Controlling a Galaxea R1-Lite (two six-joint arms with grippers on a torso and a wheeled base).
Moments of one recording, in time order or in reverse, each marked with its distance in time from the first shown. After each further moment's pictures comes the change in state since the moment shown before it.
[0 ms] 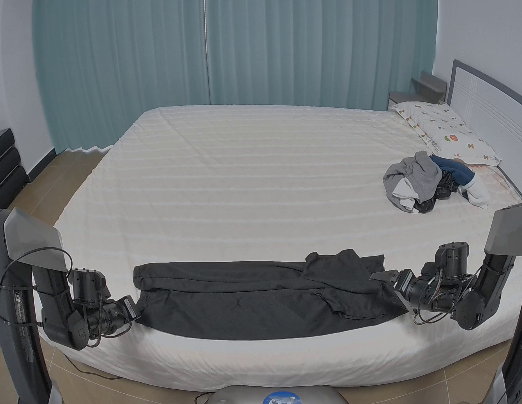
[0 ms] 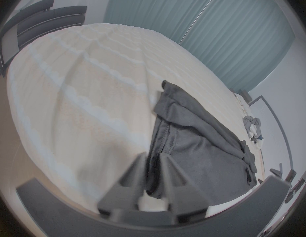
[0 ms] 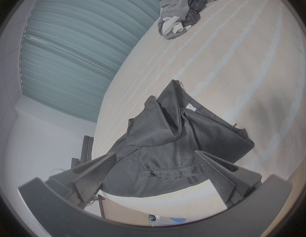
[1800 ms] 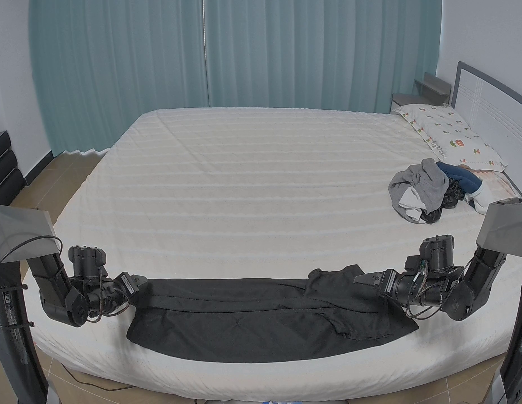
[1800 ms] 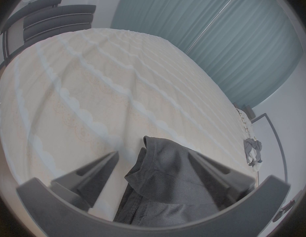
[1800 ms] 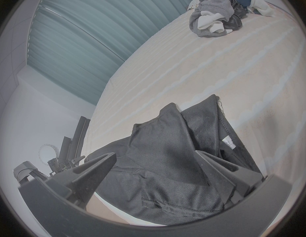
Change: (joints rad) left arm 0.001 -0.090 -0.186 0.246 0.052 -0.102; right arm 0.061 0.013 -0.139 0.166 0.006 -0.206
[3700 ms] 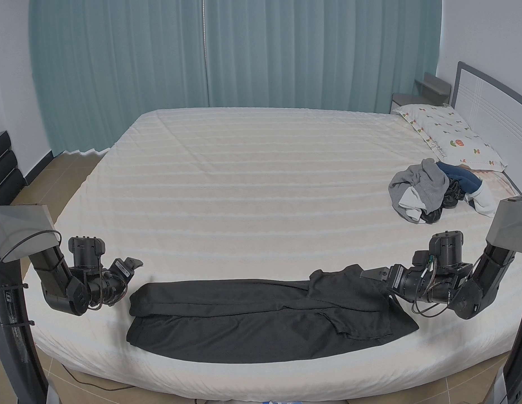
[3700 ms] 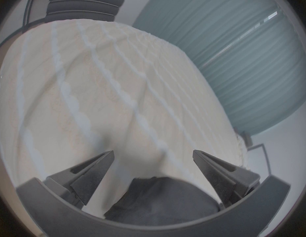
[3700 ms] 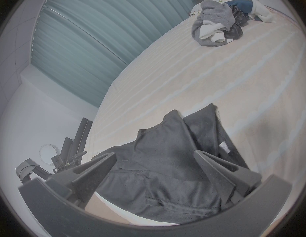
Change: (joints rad) left arm 0.021 0.022 -0.114 0.047 0.014 -0.240; right arm -0.026 -0.053 0.032 -0.014 0.010 -0.022
